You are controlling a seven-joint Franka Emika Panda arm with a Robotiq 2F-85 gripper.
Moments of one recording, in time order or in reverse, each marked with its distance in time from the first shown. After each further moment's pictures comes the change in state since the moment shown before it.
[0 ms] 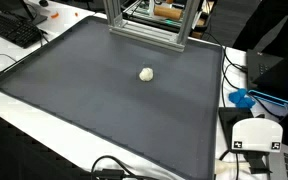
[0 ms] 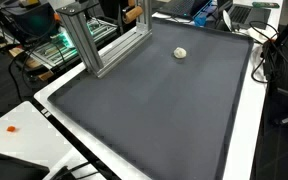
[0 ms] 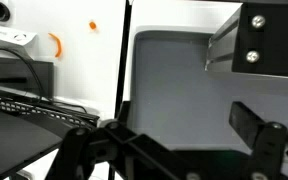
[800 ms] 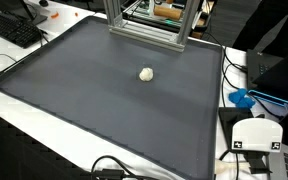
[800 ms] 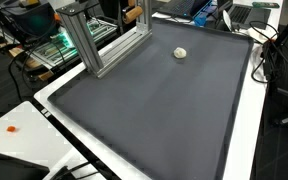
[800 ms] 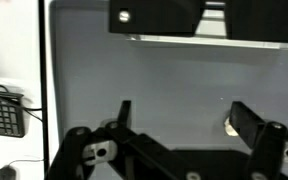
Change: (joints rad) arm 0.103 -0.073 0.077 -0.019 0.280 -0.025 0.127
